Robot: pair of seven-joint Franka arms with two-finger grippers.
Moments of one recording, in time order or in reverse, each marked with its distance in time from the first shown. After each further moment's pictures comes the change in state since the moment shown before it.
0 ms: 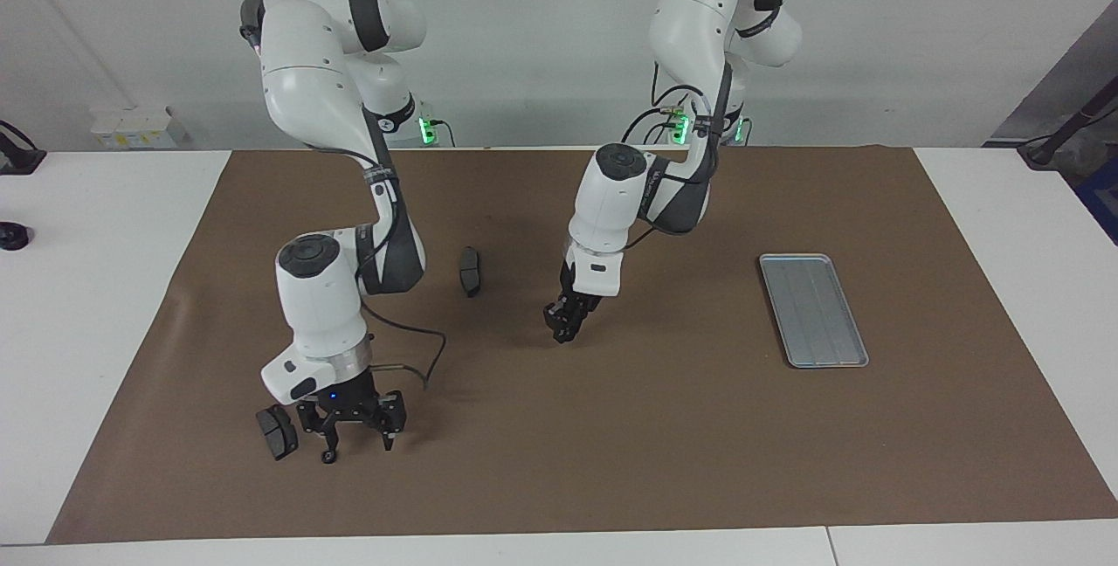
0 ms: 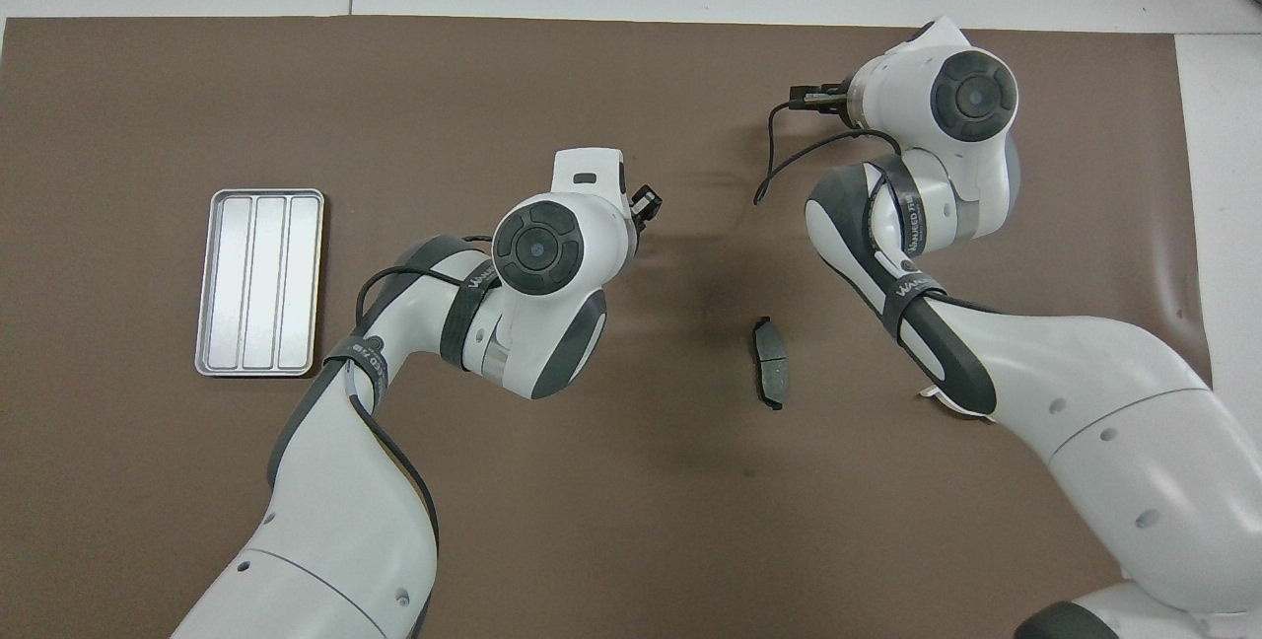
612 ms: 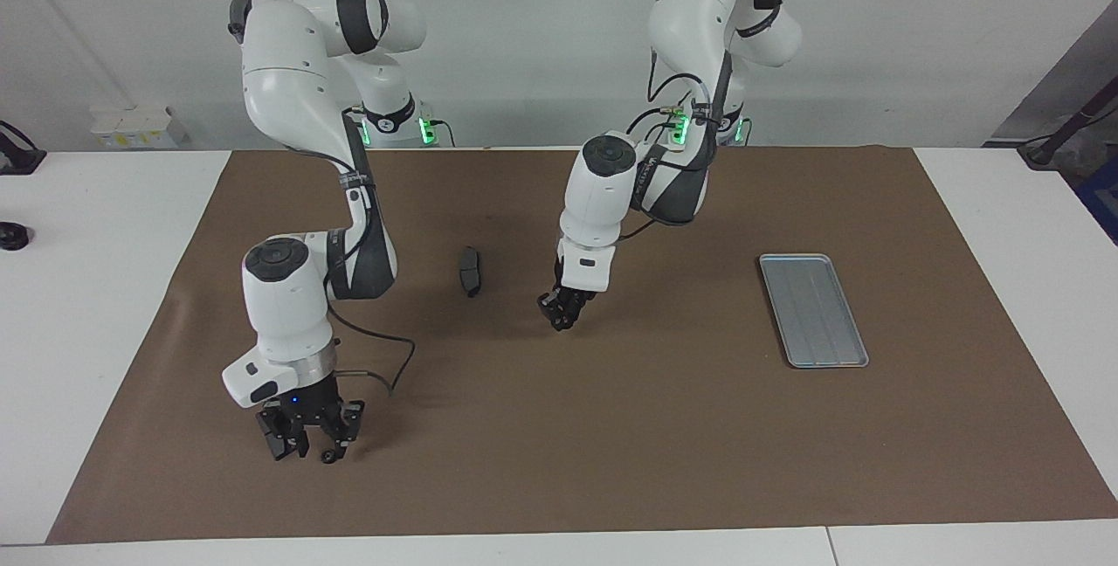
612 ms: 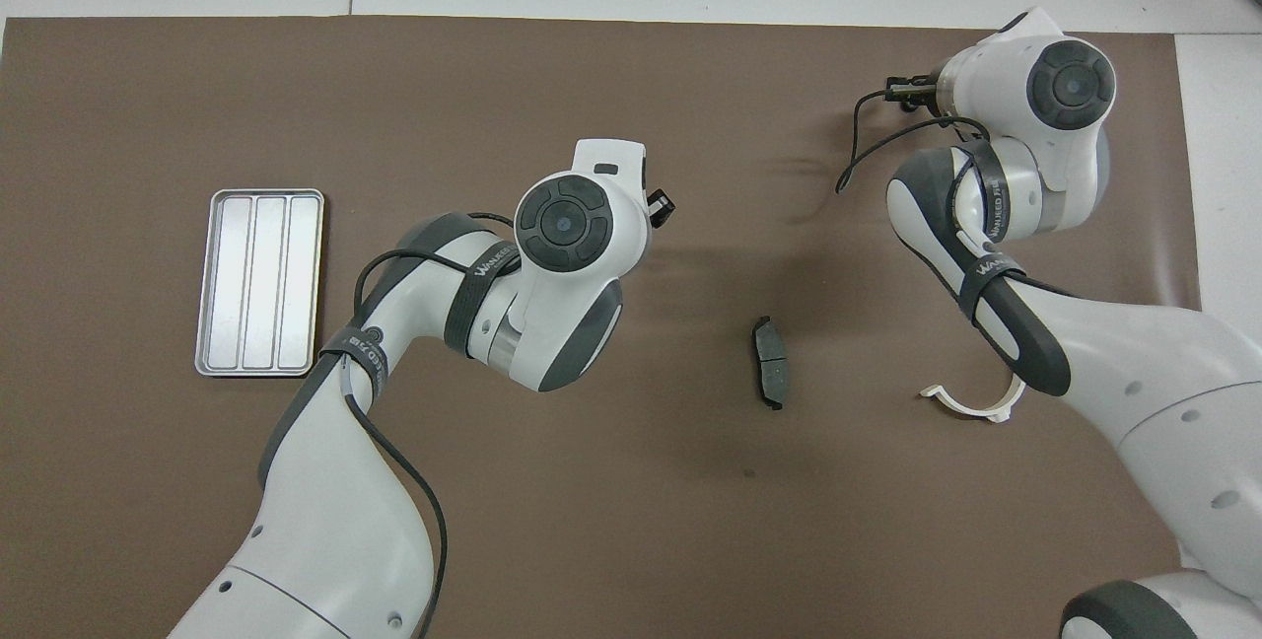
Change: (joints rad) left arm -0.003 -0.010 -0.008 0.080 0.046 -0.156 0.029; right arm -0.132 0.000 -0.005 -0.001 -0.049 0.000 -0.076
